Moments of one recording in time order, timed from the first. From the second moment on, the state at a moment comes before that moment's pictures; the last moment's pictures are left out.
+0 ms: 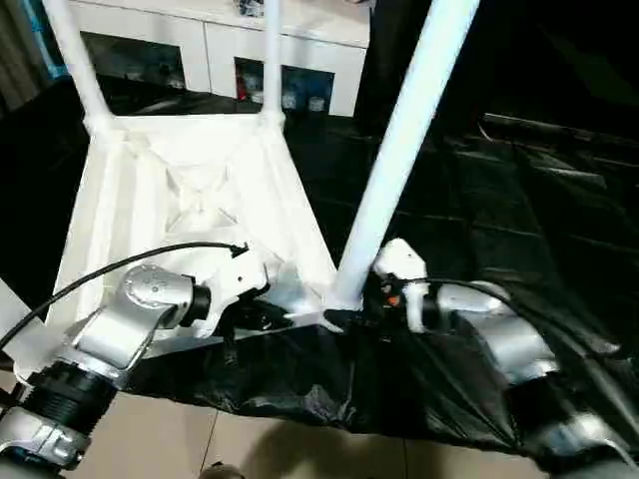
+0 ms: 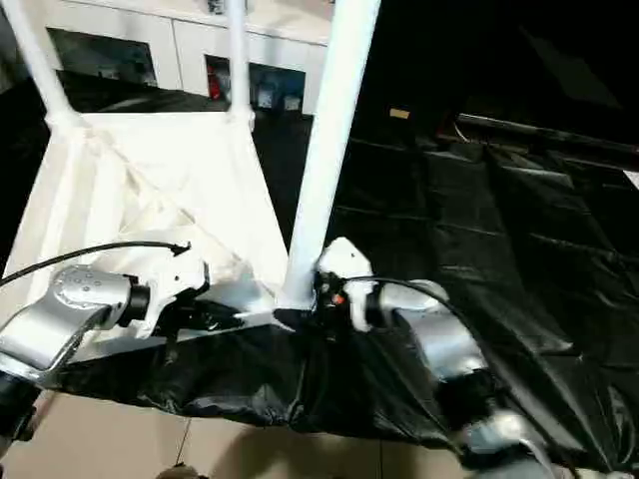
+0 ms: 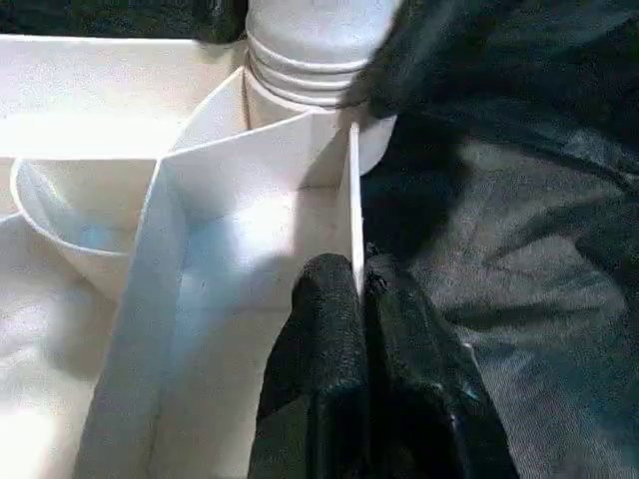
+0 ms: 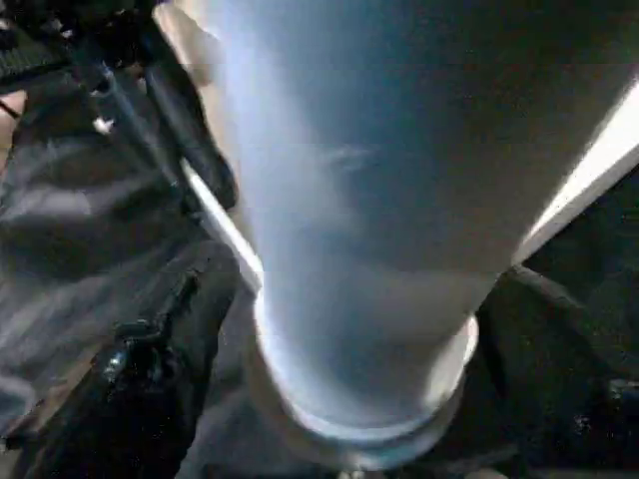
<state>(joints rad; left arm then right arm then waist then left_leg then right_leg) -0.43 0.61 -0.35 0.22 -0.13 0.30 -1.15 -0.48 -0.26 0.26 0.46 0.14 0.20 0.99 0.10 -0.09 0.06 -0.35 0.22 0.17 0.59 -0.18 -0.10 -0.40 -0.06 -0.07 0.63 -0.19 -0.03</state>
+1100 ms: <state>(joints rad) -0.59 0.30 -0.33 0.50 0.03 0.40 -0.81 -0.58 0.03 0.06 0.80 0.09 0.08 0.28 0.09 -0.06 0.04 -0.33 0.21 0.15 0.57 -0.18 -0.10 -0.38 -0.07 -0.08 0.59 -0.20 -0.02</state>
